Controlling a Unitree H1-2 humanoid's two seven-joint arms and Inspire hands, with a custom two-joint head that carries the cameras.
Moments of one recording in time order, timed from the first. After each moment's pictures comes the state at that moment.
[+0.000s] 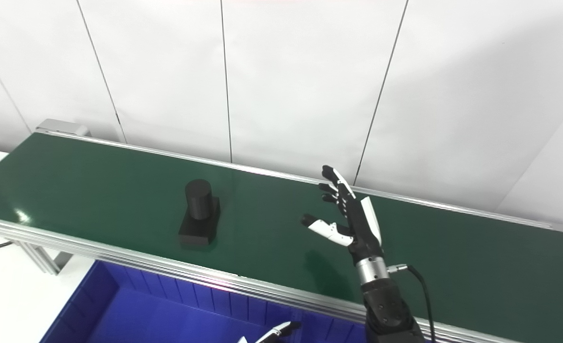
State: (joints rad) left arm 0.03 0.14 -0.86 0.46 0.15 -0.44 0.55; right arm -0.51 -0.06 0.21 0.67 -0.13 -0.44 0.00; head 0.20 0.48
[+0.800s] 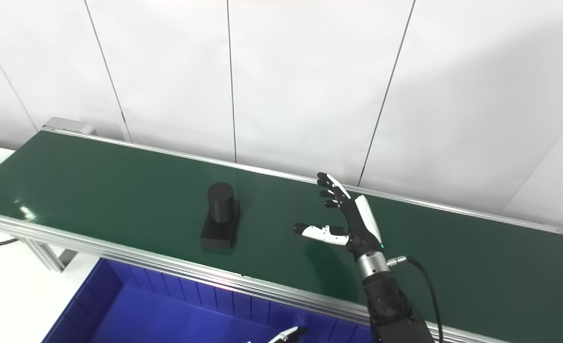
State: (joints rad) left arm 0.03 0.14 -0.90 0.44 0.17 -0.44 0.59; right arm -0.59 -0.08 0.24 0.80 -0.30 -0.44 -0.05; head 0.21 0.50
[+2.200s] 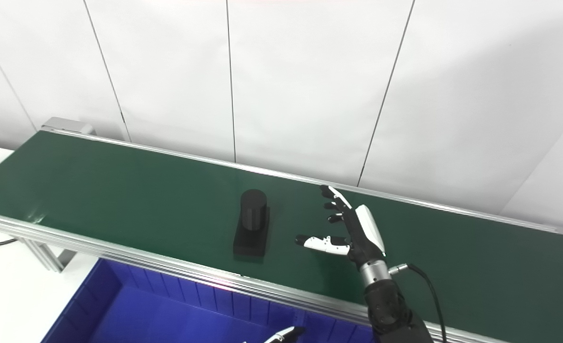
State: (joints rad) left arm 0.05 0.16 -0.90 0.40 0.17 -0.44 0.58; right arm -0.57 -0.09 0.24 0.84 -0.38 -0.43 -0.10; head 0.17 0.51
